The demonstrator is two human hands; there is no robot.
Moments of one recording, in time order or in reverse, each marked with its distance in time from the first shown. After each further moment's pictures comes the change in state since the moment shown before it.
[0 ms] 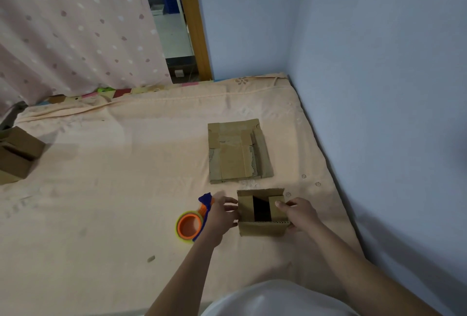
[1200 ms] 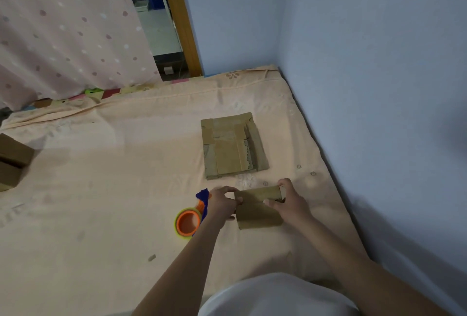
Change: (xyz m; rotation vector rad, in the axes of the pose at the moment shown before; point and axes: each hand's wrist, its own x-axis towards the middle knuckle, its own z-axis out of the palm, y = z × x) left_hand 0.012 0.019 0.010 0.206 0.072 -0.047; right_hand -0.022 -0.004 0.010 -0.168 0.061 -0.243
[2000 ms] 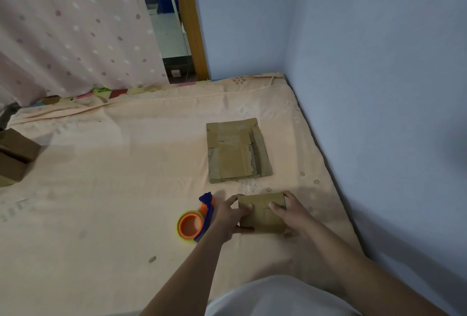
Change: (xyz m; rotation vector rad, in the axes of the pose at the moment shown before) left_hand -0.018 -0.009 0.005 -0.445 -0.233 -0.131; right_hand 0.010 0.001 0.003 0.252 -0.162 0.221
